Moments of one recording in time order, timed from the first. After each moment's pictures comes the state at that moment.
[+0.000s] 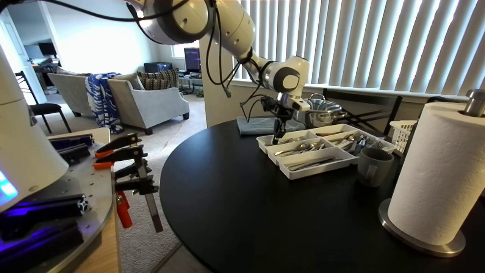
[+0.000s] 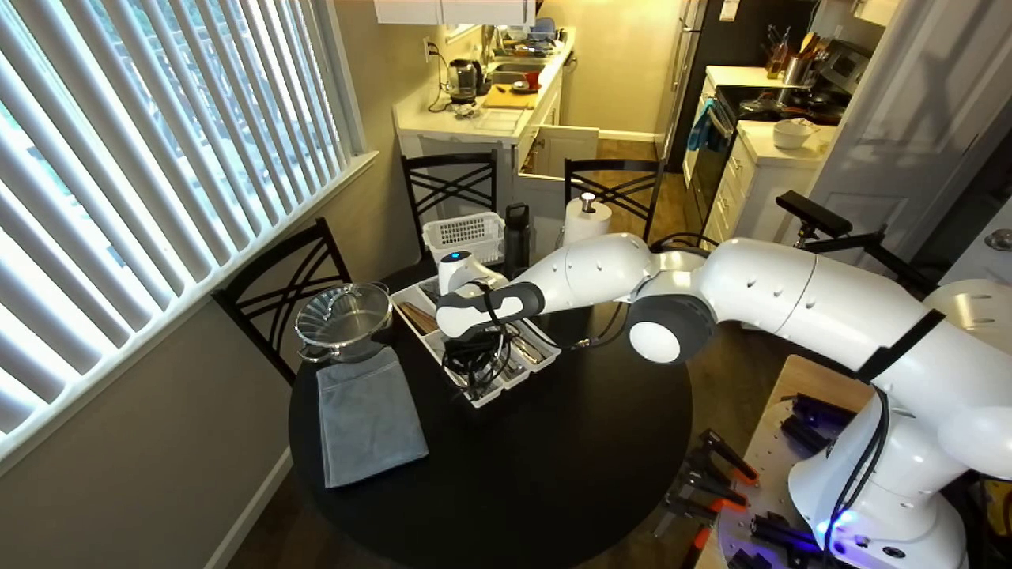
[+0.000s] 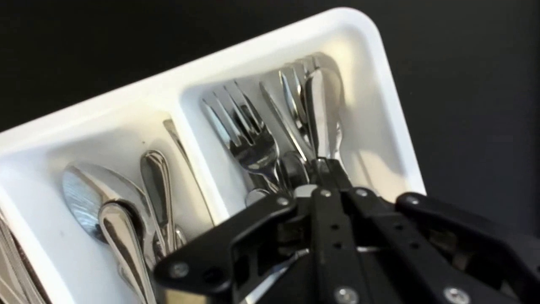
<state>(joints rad) 0.12 1.49 0.01 -0.70 0.14 2.04 0.62</state>
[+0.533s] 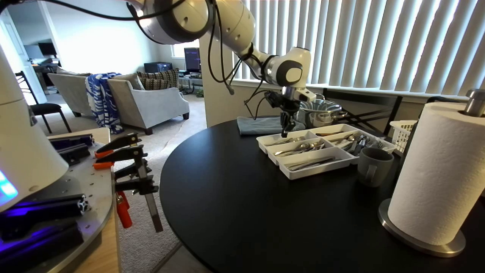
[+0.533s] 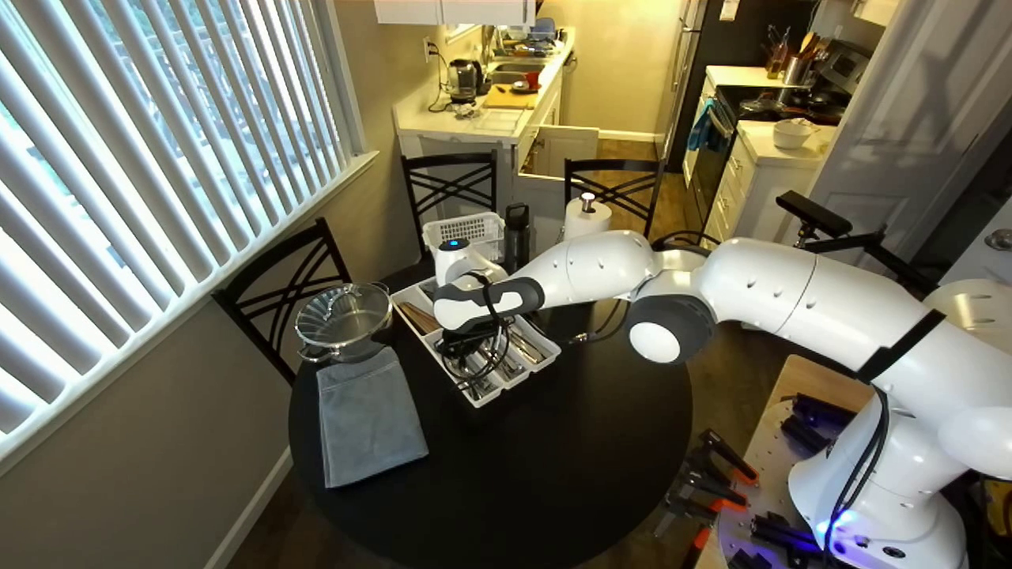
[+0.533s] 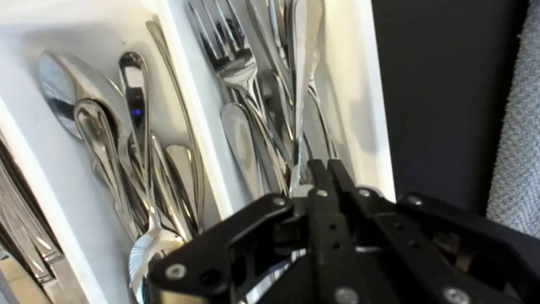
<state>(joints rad) 0.12 1.49 -0.01 -0.65 0.12 2.12 0.51</state>
